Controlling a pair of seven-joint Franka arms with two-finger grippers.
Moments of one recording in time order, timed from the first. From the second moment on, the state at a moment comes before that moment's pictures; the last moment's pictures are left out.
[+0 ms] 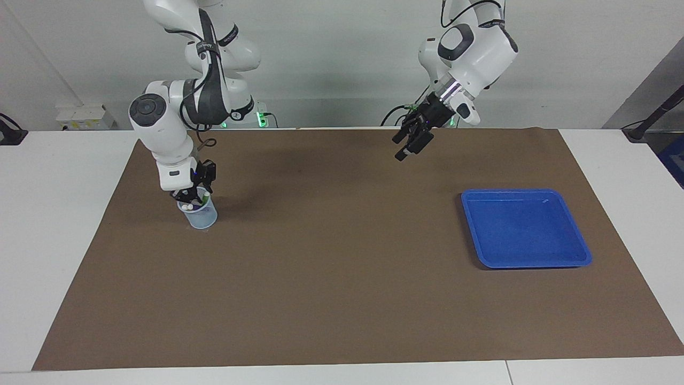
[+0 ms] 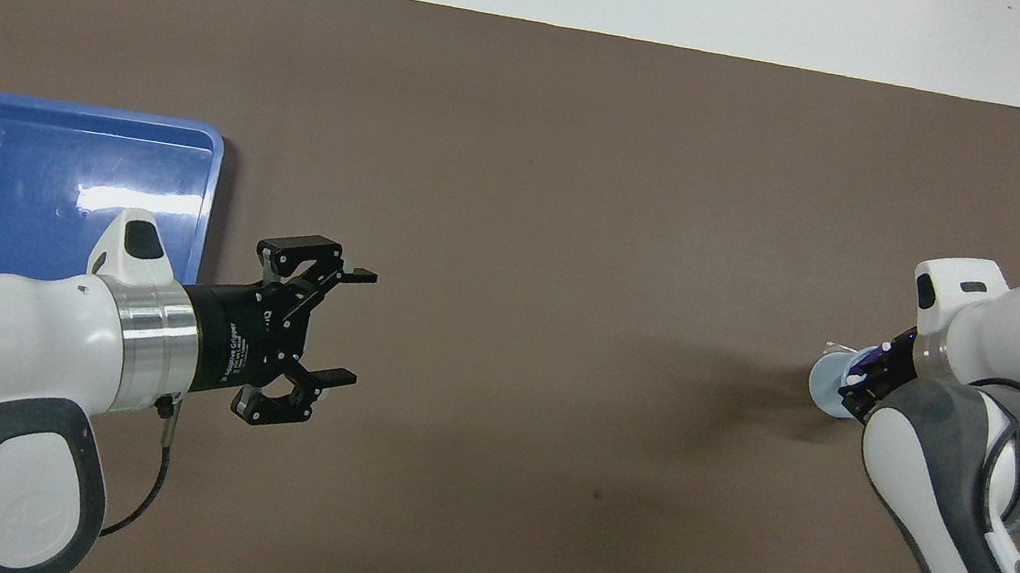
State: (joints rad) left arm -0.36 -0.32 -0.09 -2.32 -0.82 2.36 -1.26; right arm 0.01 0.01 0.00 -2.14 -0.03 2.06 -0.90
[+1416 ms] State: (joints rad) left arm -0.38 -0.32 -0.08 -2.38 -1.03 2.46 -1.07; right arm -0.01 -0.03 -0.01 -1.85 -0.03 1.84 -0.85
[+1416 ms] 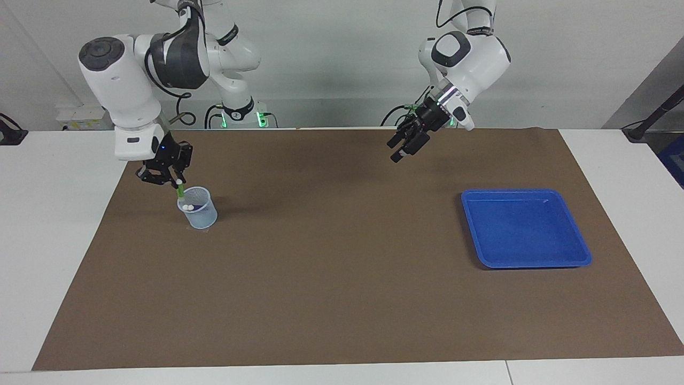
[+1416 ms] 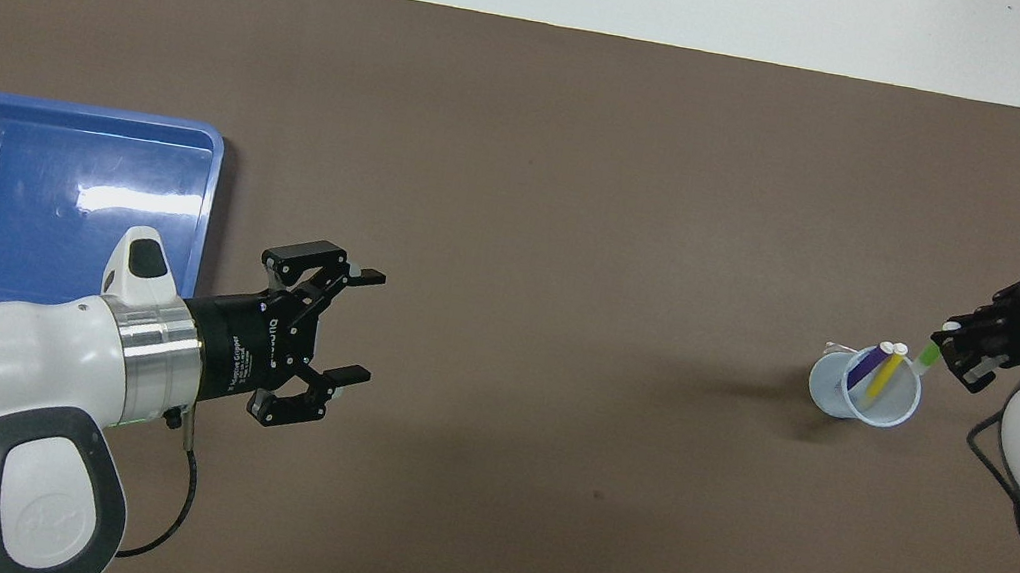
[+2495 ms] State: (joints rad) left arm -0.44 -0.30 -0.09 -2.34 -1.12 2.53 -1.41; right arm 0.25 -0.07 0.16 -1.85 0.40 2.05 0.39
